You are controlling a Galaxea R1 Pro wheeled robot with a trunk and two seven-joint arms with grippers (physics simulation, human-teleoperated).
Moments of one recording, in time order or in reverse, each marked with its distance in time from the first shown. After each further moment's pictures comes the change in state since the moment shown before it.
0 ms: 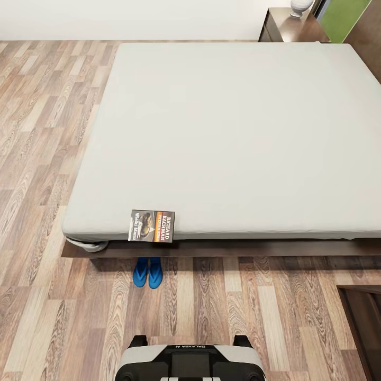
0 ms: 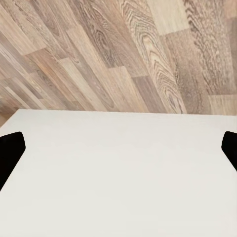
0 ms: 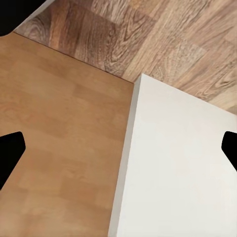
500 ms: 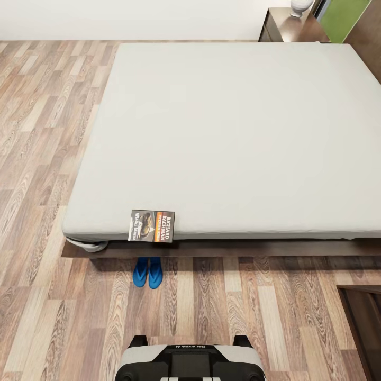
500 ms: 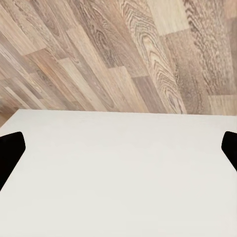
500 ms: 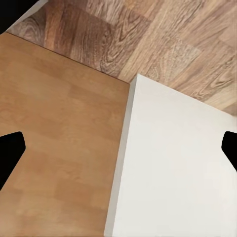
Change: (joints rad) left arm 0.000 0.000 0.000 0.000 0.000 -0.001 0.000; right arm -0.002 -0.009 -0.003 -0.004 0.001 0.001 -0.001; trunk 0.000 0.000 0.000
